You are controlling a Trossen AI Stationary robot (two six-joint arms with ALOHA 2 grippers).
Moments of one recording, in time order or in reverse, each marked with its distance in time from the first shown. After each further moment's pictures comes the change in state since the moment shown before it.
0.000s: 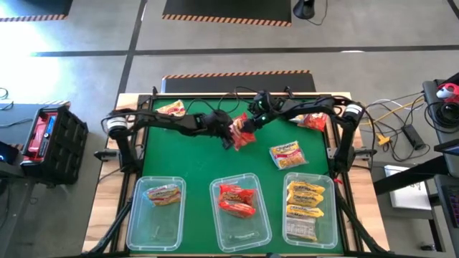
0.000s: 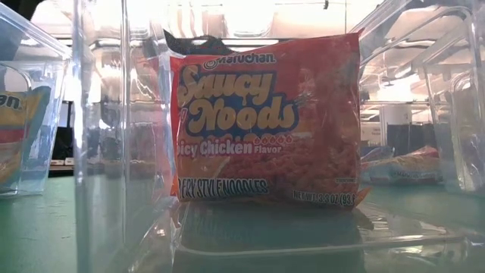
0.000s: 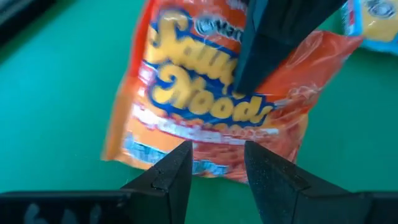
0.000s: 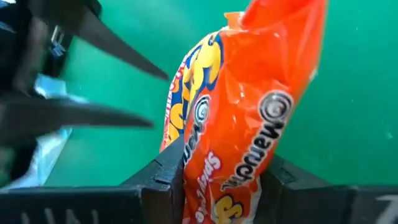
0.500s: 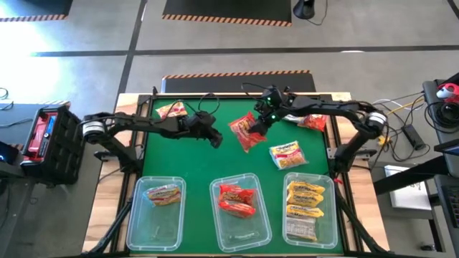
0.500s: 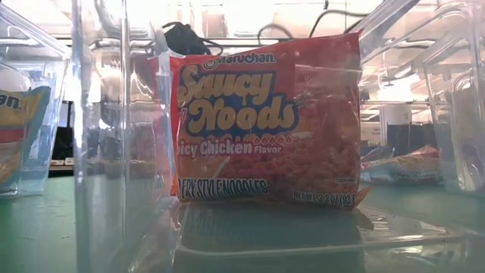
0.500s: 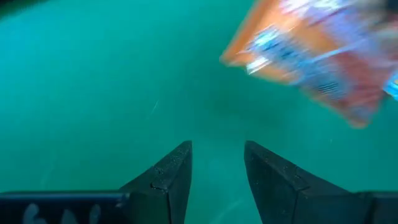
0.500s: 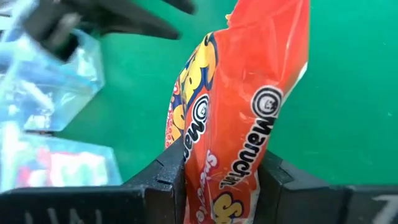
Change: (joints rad) left arm -0.002 -0.257 -0.225 -0.016 -0.014 -0.304; right arm 0.024 -0.254 -0.002 -0.268 -0.030 -0.198
